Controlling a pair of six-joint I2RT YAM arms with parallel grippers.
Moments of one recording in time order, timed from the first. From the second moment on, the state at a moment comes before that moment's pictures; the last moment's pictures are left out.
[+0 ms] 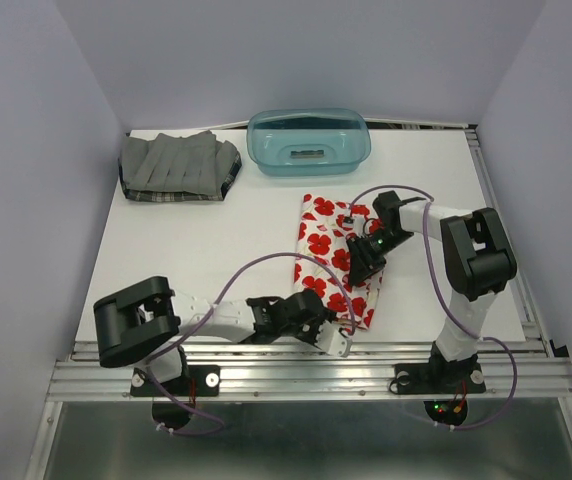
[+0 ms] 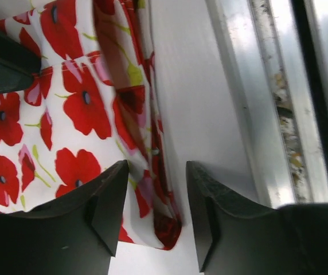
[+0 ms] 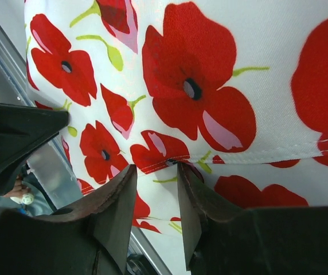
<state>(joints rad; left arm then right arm) -1.26 1.50 0.63 0.06 0.01 0.80 0.26 1.90 1.13 -0.80 -0.77 -0.29</state>
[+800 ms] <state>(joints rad) -1.22 1.57 0.82 -0.18 0.05 0.76 0.26 1.90 1.21 -0.83 -0.73 -0.31</state>
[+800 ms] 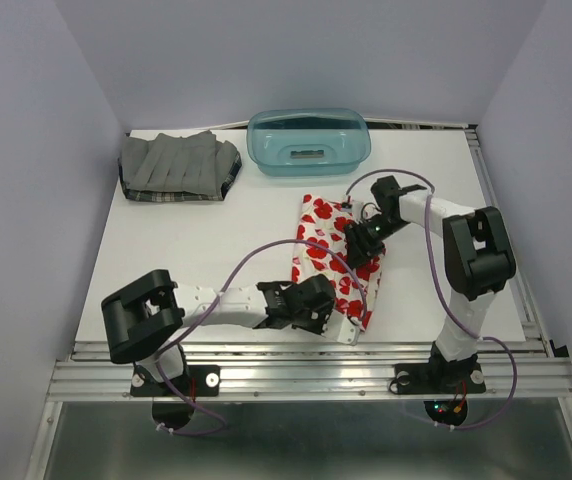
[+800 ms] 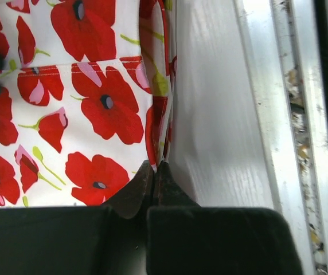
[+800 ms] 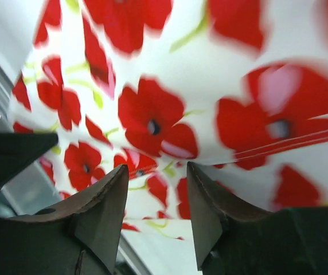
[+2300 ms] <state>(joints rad) -1.34 1.62 0.86 -0.30 0.13 0.62 0.43 1.94 1.11 -0.69 -0.89 -0.24</state>
